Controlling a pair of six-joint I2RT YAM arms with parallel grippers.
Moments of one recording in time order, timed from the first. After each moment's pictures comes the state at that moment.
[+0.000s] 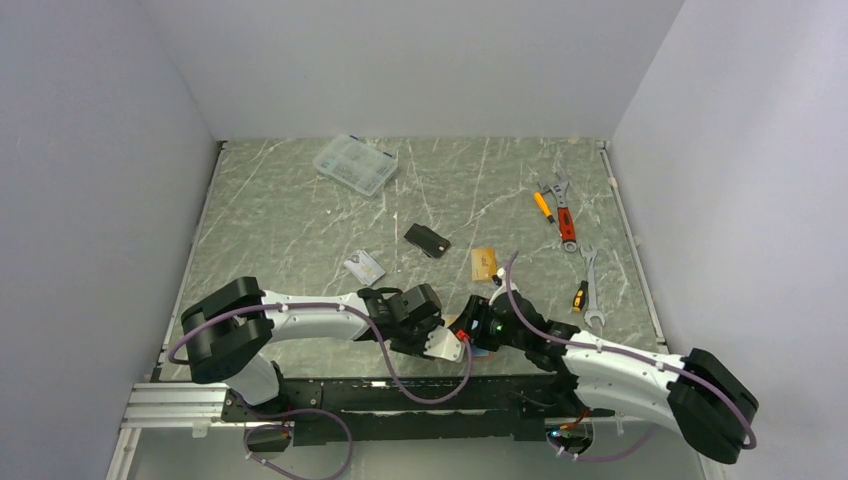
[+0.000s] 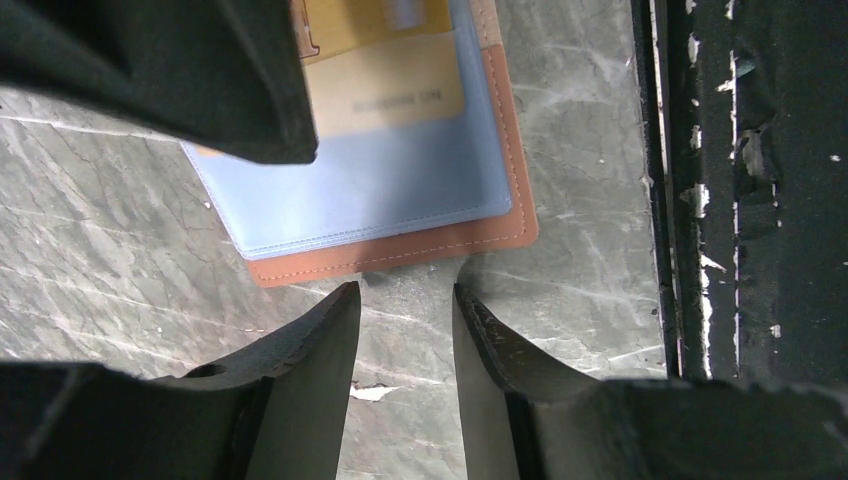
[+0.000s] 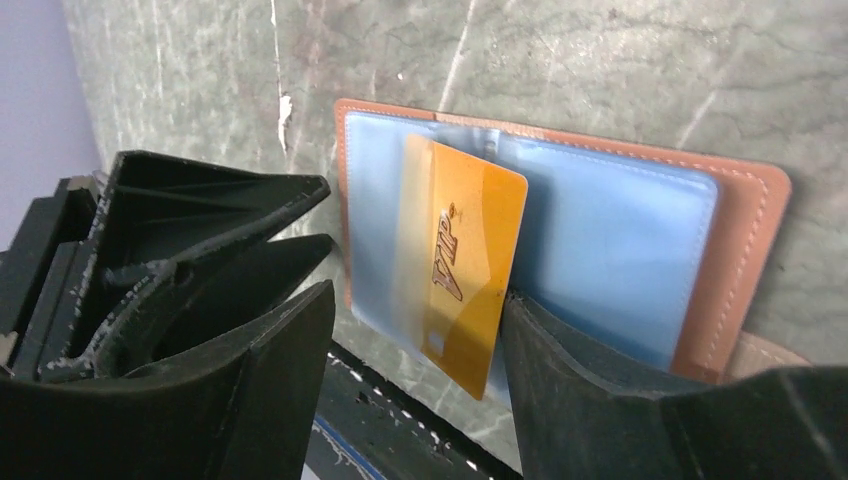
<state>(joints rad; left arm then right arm) -1.16 1.57 0.84 -0.35 0.11 0.71 0.84 0.95 0.19 0.10 -0.07 1.04</state>
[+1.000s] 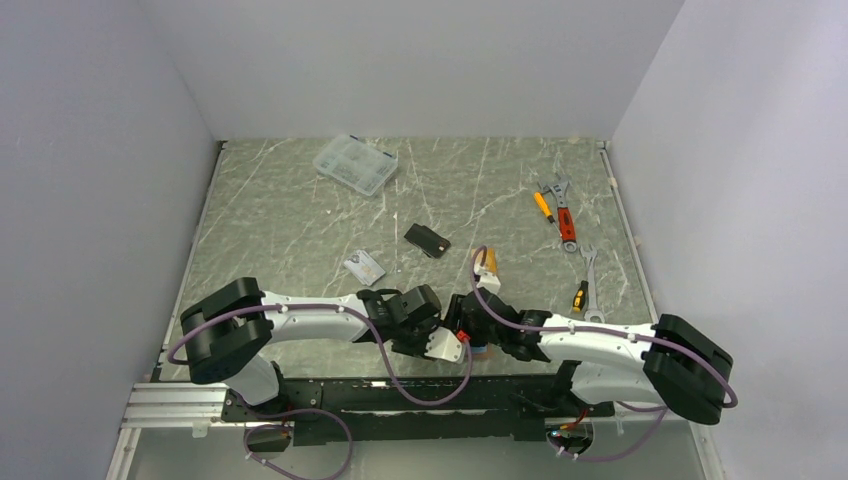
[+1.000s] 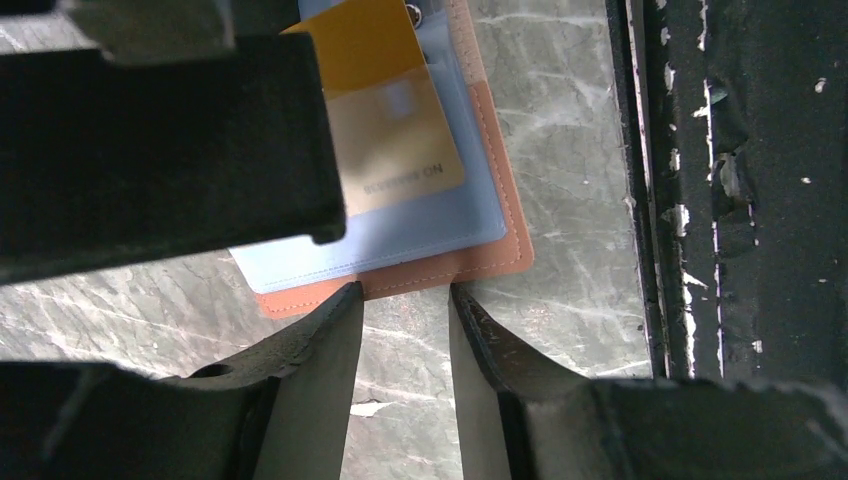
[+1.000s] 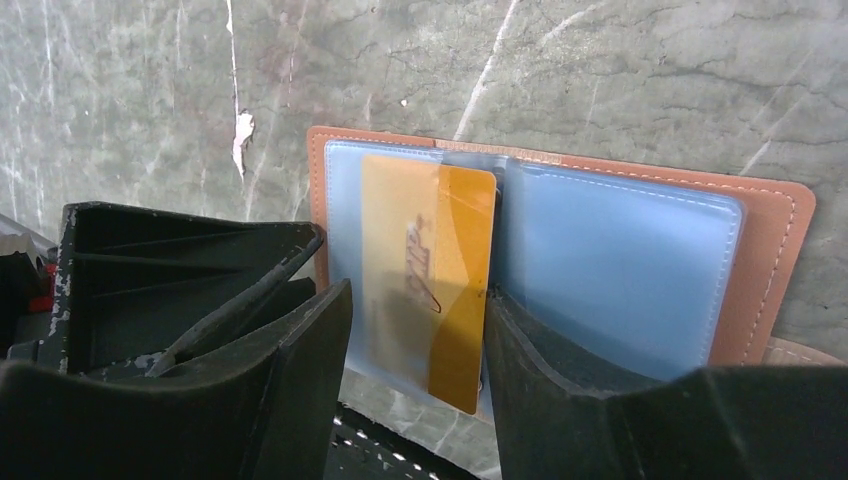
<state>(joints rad) -1.17 1.57 0.82 -0.31 0.14 0.69 1.01 1.15 0.38 -0.04 0.14 1.01</state>
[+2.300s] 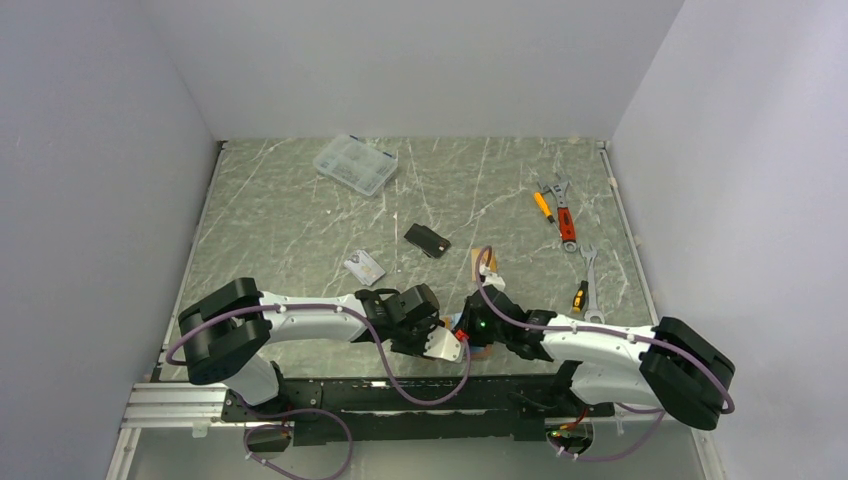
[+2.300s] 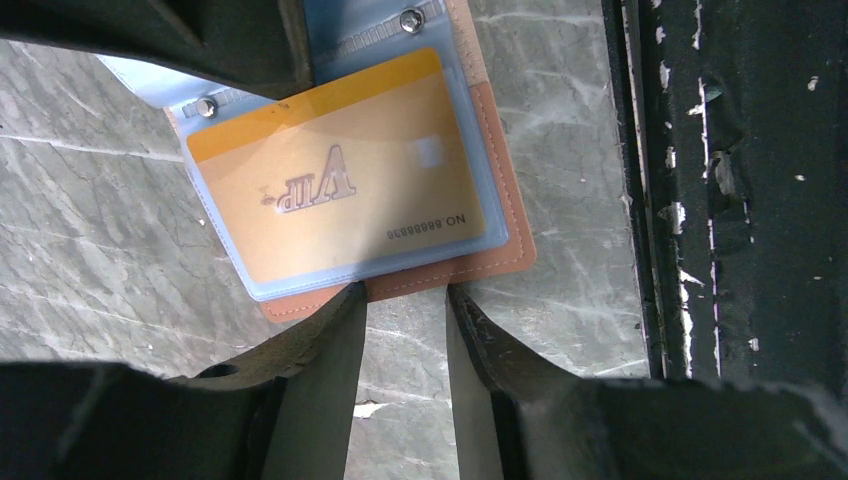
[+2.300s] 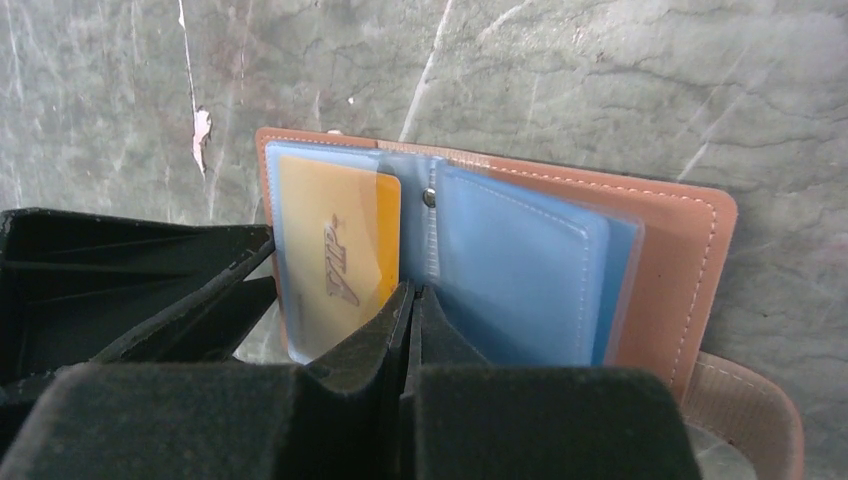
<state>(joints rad) -1.16 1.56 0.81 -0.29 0.15 0.69 0.93 1.14 0.33 -0.01 0.07 0.97</state>
